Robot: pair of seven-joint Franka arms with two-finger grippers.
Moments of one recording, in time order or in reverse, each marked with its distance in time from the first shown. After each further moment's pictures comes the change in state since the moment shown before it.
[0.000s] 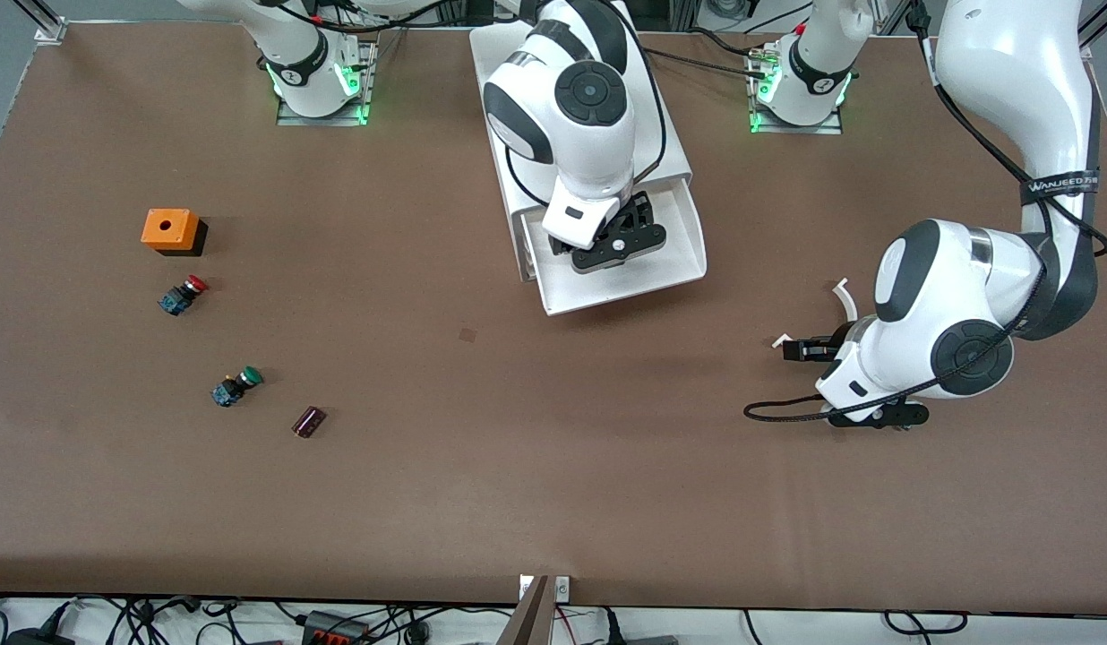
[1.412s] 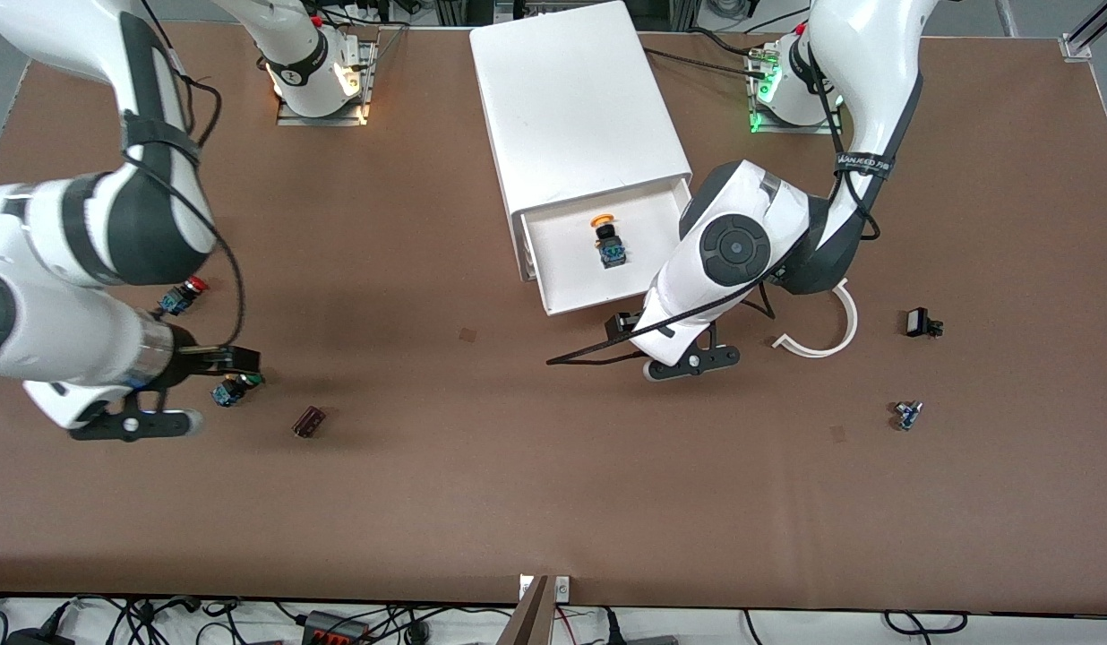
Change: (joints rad) left arm -0.273 -0.029 -0.072 -0.165 -0.099 0.398 -0.465; right arm -0.724 -0.145 -0.033 -0.088 -0.084 -0.243 -0.476
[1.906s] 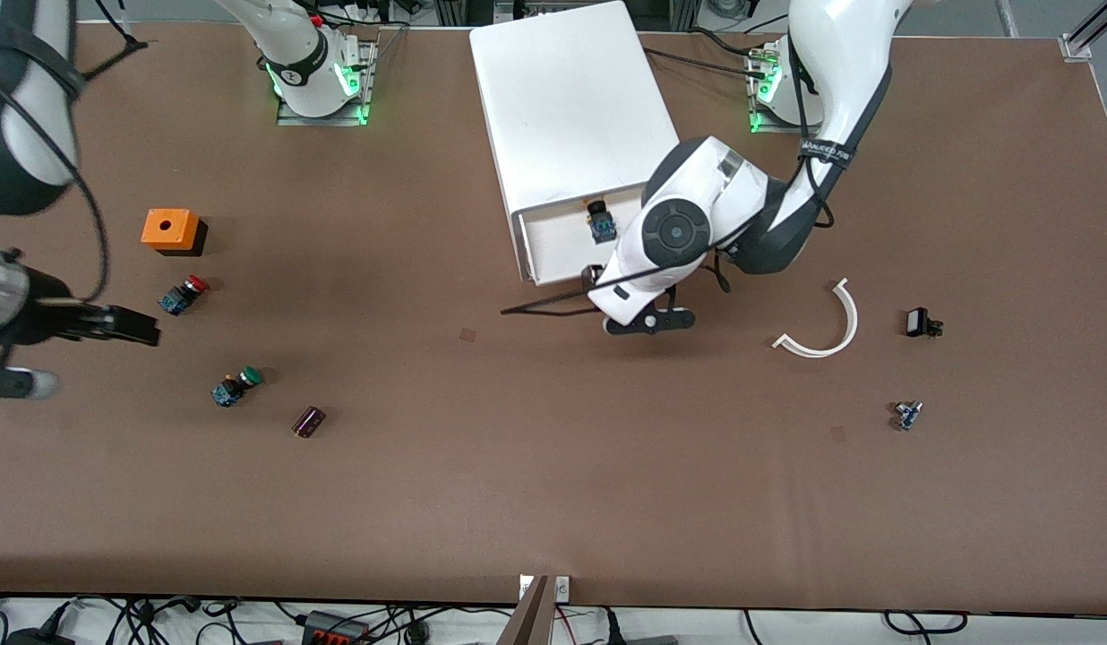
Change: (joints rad) left arm 0.002 -0.017 -0.126 -0.024 0.000 -0.200 -0.002; right arm -0.107 -0.146 -0.002 -0.007 0.012 -0.080 -0.007
